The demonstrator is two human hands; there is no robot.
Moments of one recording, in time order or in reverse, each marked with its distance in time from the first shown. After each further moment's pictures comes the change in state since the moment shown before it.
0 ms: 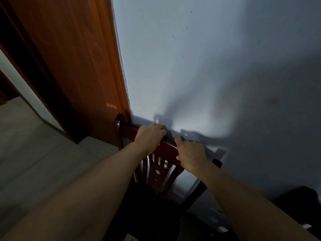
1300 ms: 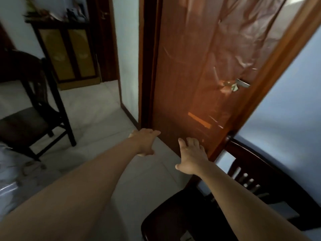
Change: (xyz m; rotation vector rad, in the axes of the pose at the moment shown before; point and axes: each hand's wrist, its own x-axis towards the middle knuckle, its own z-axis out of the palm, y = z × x) left_hand -0.330 -0.253 -0.024 -0.328 -0.328 -0.516; right_hand -0.007 -0.353 -0.085 -0.009 -0.195 -0.243
